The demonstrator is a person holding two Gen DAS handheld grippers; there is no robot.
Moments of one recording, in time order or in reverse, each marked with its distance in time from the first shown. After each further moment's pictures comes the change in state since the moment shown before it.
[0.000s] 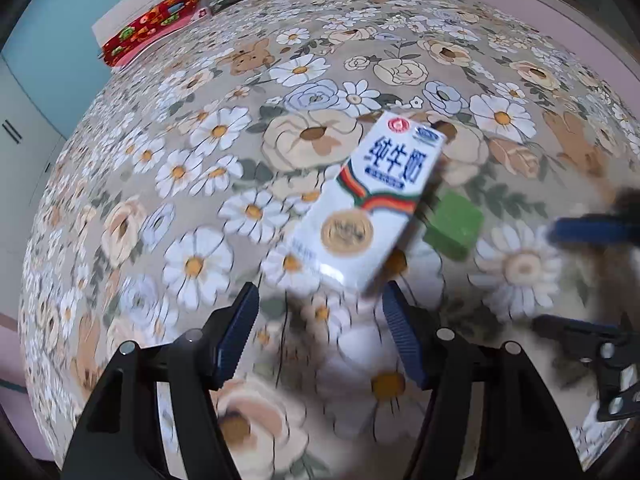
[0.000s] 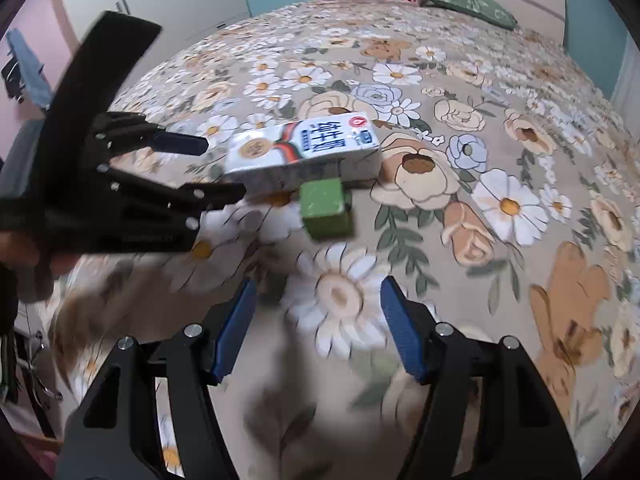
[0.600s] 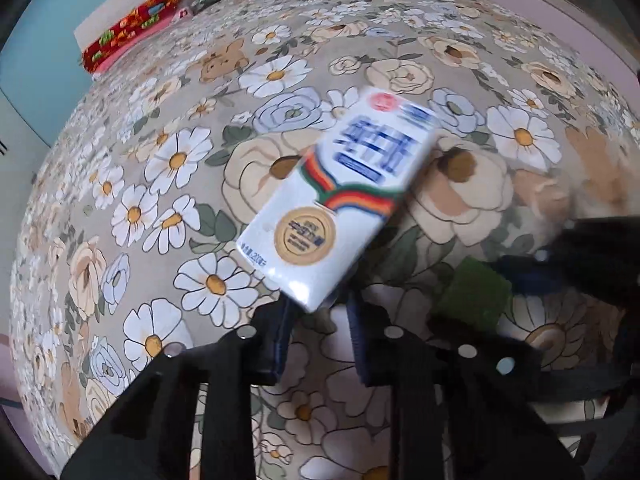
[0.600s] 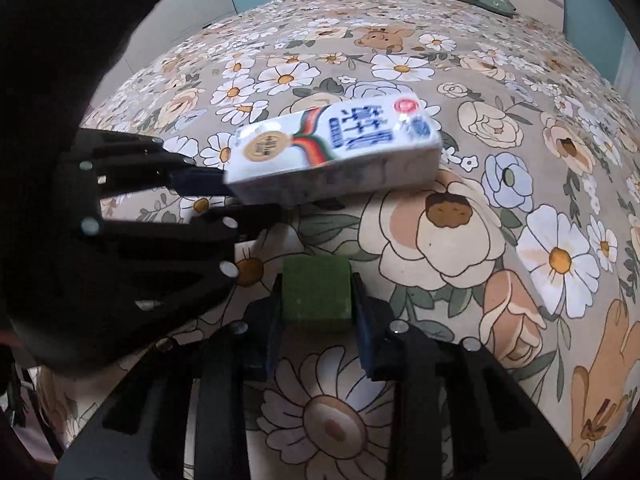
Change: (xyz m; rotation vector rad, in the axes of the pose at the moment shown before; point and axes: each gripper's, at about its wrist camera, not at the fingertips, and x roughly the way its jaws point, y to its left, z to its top) left arm 0.038 -0.014 0.036 0.023 0.004 -0.014; right arm 0.060 -0.006 0.044 0.035 0.013 -0.010
